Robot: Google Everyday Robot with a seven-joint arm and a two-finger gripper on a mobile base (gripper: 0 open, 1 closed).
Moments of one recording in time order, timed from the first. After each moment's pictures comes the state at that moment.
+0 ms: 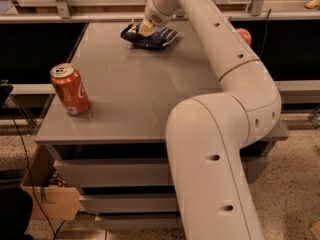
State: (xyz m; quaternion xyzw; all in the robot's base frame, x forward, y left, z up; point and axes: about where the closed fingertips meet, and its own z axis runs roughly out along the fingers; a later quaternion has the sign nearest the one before) arm 0.854 0.043 0.889 -0.60 0.71 0.03 0.36
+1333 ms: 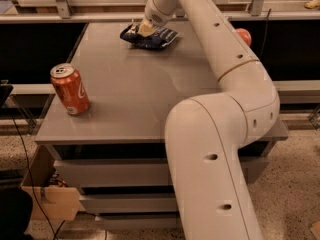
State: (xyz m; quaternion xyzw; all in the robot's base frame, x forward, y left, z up) arm 0.853 0.043 0.889 -0.60 0.71 0.03 0.36
